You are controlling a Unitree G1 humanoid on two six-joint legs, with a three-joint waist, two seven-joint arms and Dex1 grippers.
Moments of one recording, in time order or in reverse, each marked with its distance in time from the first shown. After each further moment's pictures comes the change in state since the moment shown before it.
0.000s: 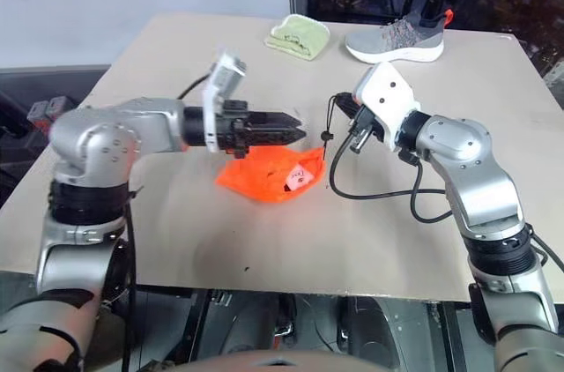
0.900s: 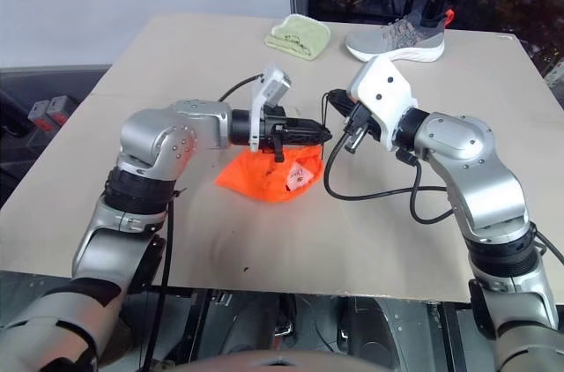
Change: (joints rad) left arm -0.063 -0.113 -0.093 0.124 0.186 -0.161 -0.074; right arm -0.023 -0.002 0.000 -0.079 0.043 0.076 -0.020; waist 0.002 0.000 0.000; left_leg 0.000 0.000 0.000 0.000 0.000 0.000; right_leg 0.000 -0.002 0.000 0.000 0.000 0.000
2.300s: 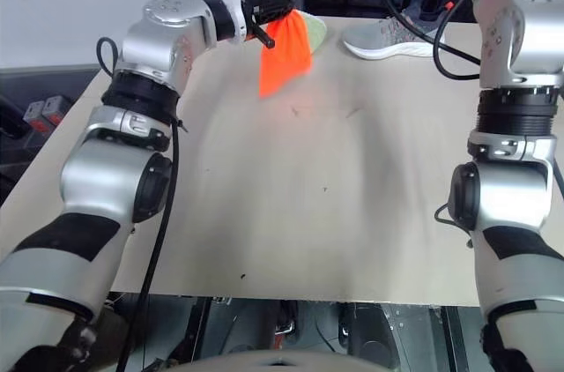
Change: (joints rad) left arm -0.538 -0.062 0.036 0.925 0.417 -0.751 0.206; right arm -0.647 0.061 -0.252 0.796 0.058 -0.300 -0.311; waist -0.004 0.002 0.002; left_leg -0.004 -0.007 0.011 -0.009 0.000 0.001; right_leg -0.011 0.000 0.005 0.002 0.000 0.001
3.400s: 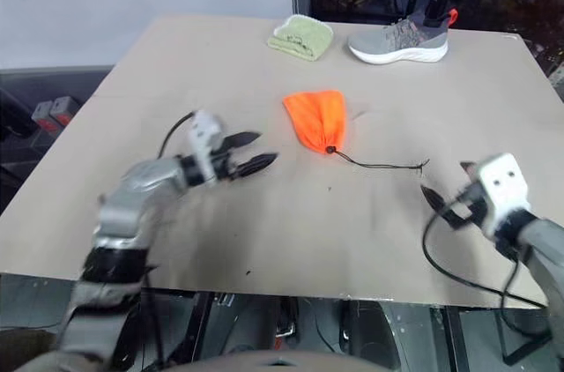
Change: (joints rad) left arm 1.093 0.137 0.263 -0.987 -0.185 0.212 -0.193; right arm 1.496 -0.208 -0.287 -0.876 0.144 0.206 0.271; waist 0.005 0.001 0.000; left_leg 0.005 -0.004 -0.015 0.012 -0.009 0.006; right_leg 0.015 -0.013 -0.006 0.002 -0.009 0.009
